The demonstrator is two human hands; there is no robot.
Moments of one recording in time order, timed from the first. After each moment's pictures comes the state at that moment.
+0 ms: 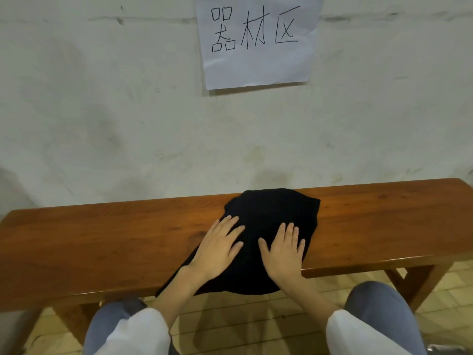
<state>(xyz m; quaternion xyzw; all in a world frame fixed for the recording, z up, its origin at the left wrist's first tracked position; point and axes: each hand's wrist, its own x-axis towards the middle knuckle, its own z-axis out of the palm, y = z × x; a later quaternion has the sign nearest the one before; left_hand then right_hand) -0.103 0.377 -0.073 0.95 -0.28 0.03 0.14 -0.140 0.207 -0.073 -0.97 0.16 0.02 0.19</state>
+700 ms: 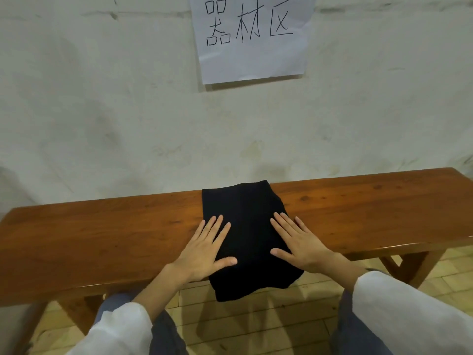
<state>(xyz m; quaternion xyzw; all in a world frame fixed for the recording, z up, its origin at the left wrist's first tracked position) -0.112 0.414 -0.082 0.95 -0.31 -0.06 0.02 -0.134 0.120 -0.083 -0.98 -0.19 0.09 0.02</state>
